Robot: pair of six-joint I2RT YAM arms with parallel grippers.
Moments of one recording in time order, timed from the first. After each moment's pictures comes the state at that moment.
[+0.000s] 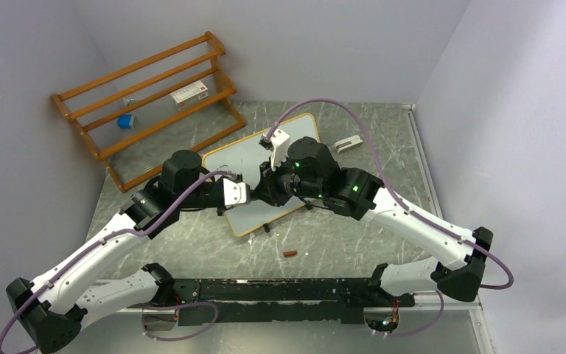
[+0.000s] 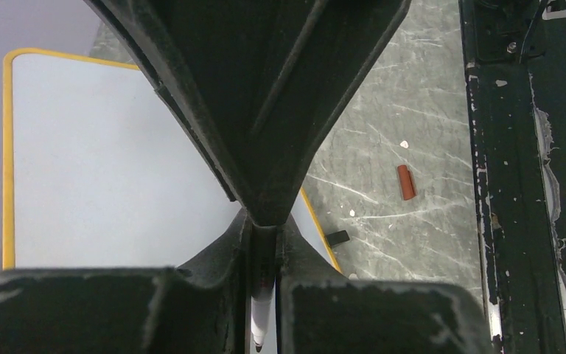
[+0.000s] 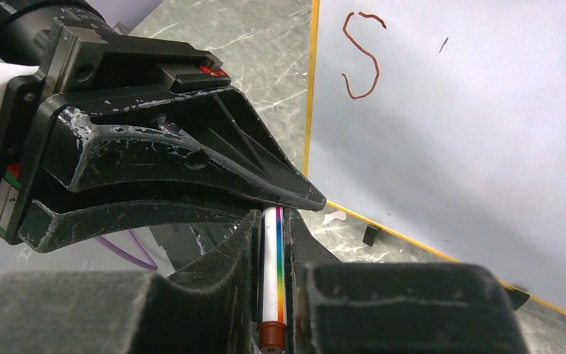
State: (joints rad) left arm -0.71 0.93 0.93 -0.39 0.59 0.59; right arm 1.03 1.28 1.36 -0.55 -0.09 0.28
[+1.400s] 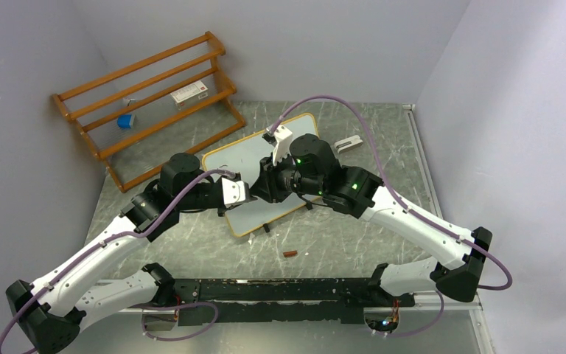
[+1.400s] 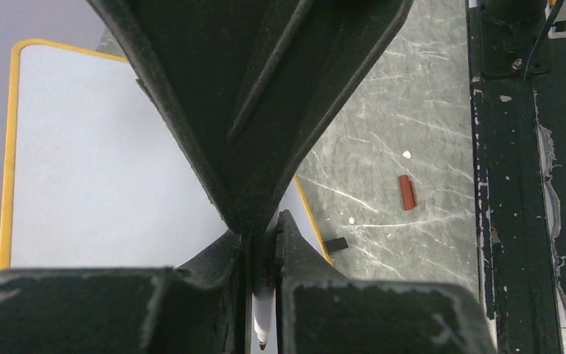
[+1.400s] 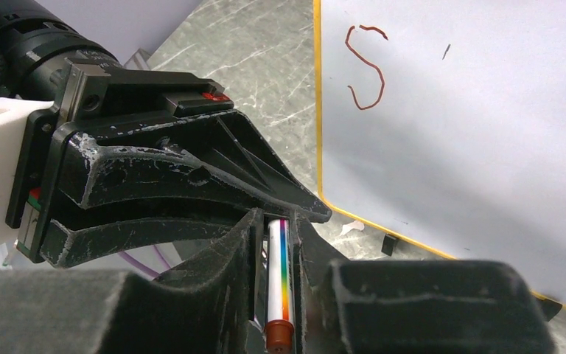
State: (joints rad) left arm -0.71 0.91 0.89 -0.33 0.57 0.53; right arm 1.01 1.28 1.35 -0.51 -0.12 0.36
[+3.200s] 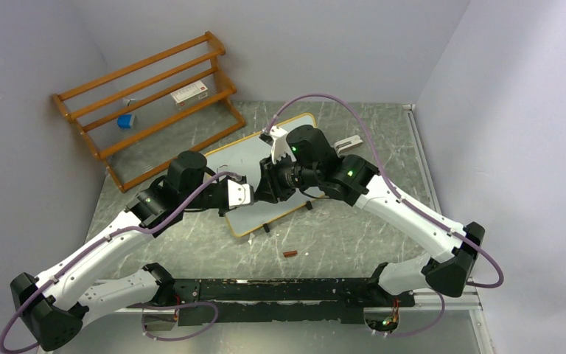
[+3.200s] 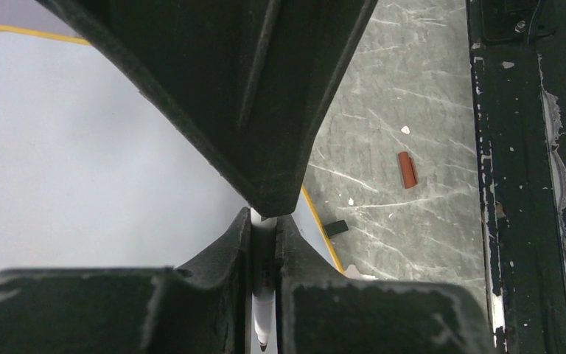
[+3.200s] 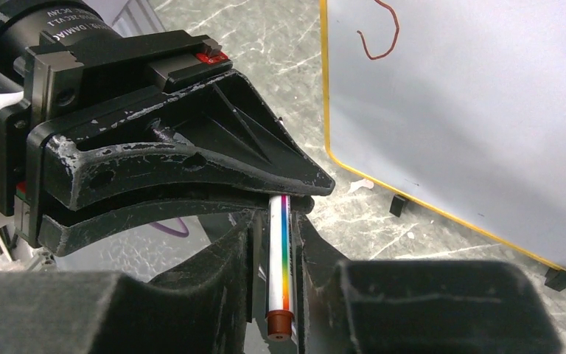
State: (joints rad) left arm -0.72 0.96 0.90 -0.39 0.58 0.61; right arm 0.93 1.35 1.42 -0.67 -0.30 0.33
